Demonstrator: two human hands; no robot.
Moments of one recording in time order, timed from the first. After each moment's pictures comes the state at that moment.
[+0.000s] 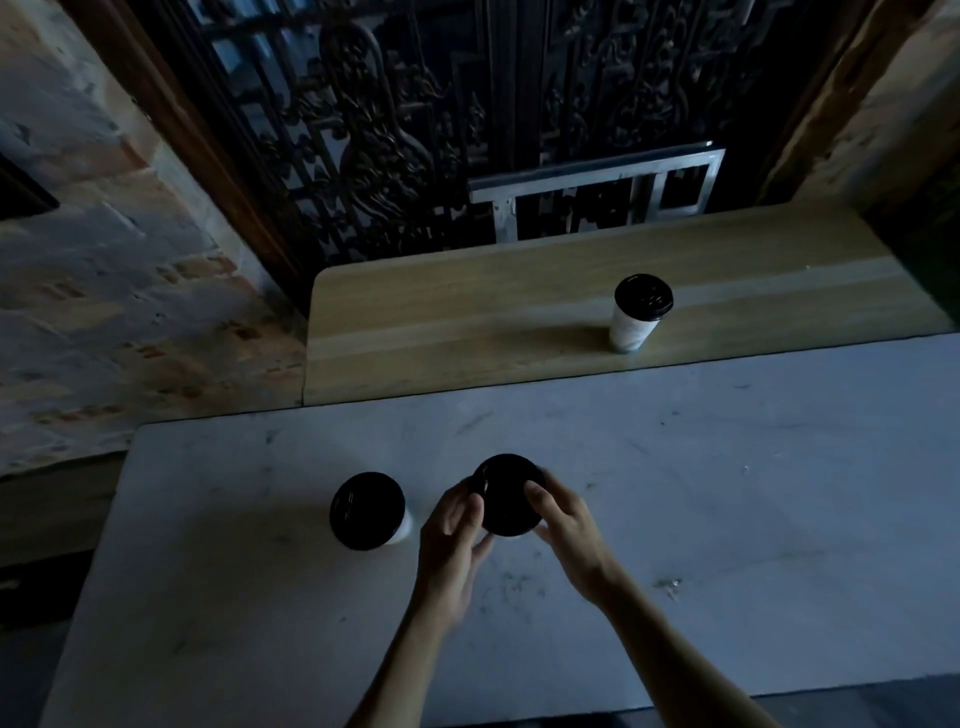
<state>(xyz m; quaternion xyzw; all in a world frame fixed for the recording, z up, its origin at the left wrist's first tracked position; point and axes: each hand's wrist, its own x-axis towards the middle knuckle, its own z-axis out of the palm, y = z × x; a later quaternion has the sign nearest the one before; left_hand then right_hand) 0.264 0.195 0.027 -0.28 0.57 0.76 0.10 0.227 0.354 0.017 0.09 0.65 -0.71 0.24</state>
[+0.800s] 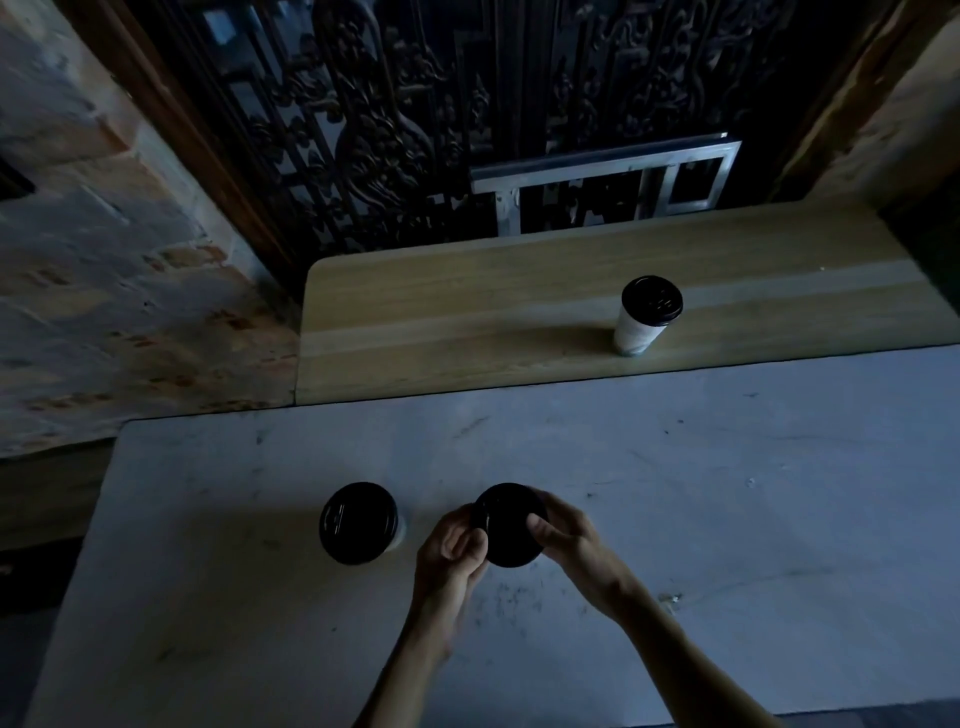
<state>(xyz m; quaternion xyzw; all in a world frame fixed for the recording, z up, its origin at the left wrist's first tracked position) 0.269 0.190 -0.033 -0.33 0.54 0.76 0.11 0.219 0.378 -0.012 0.06 0.64 -0.69 0.32</state>
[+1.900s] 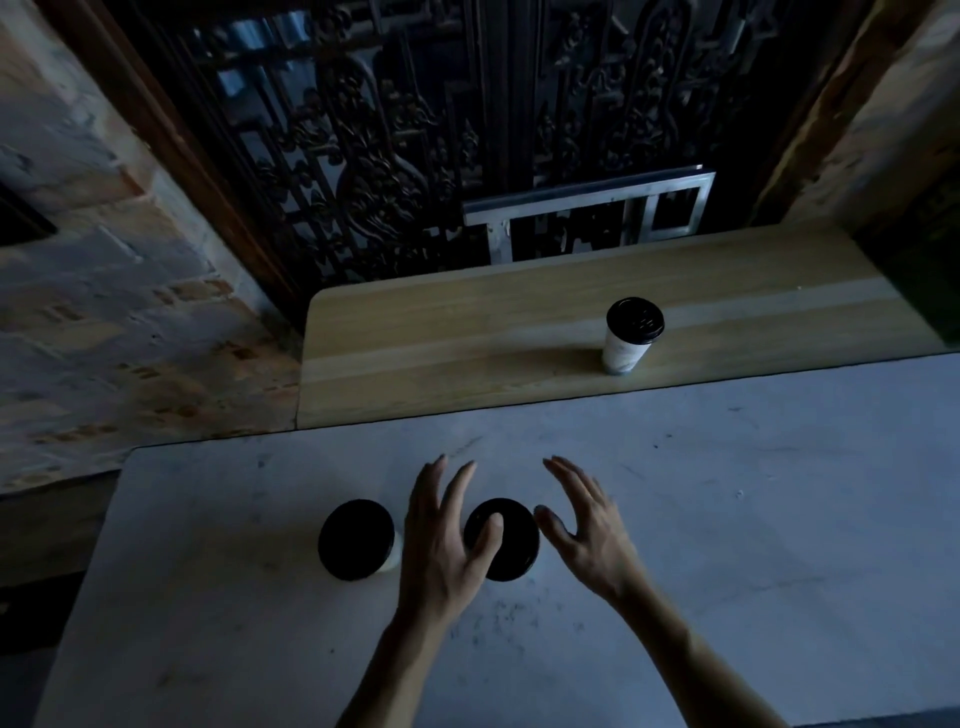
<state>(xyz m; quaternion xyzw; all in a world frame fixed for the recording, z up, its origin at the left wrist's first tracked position) 0.240 0.190 0.033 -0.06 0.91 0.40 0.02 0.203 0.395 0.028 -0.07 0.90 -0.41 0.13</state>
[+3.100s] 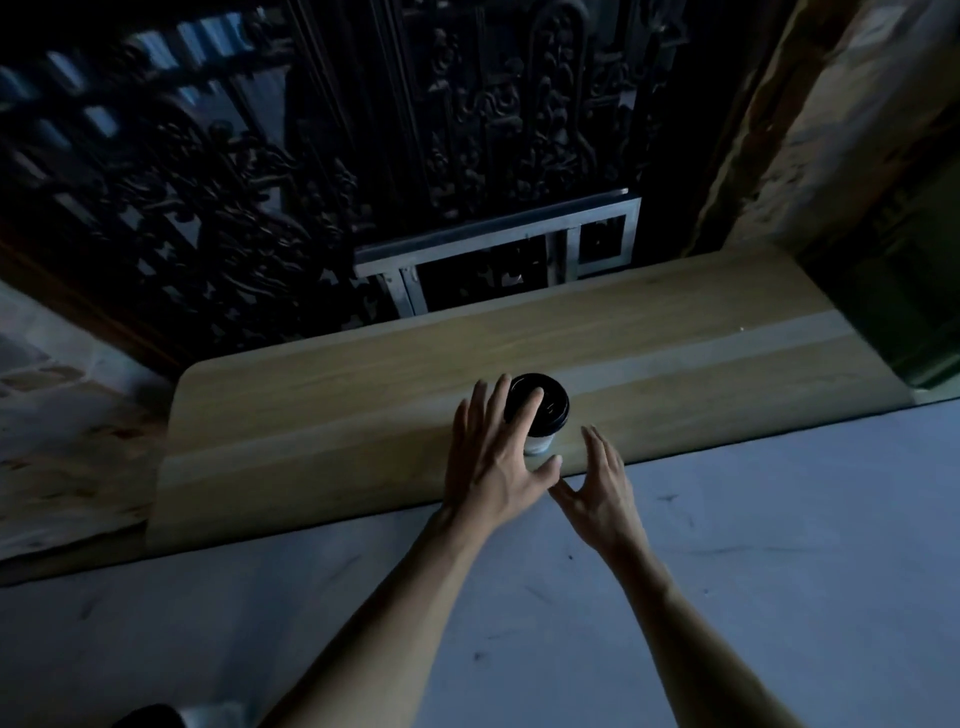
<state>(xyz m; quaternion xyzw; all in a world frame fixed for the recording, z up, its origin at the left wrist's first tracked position) -0.037 0.391 0.012 0.12 0.97 0.20 0.00 -0.004 0.551 -0.039 0.08 0.91 -0.39 0.07</state>
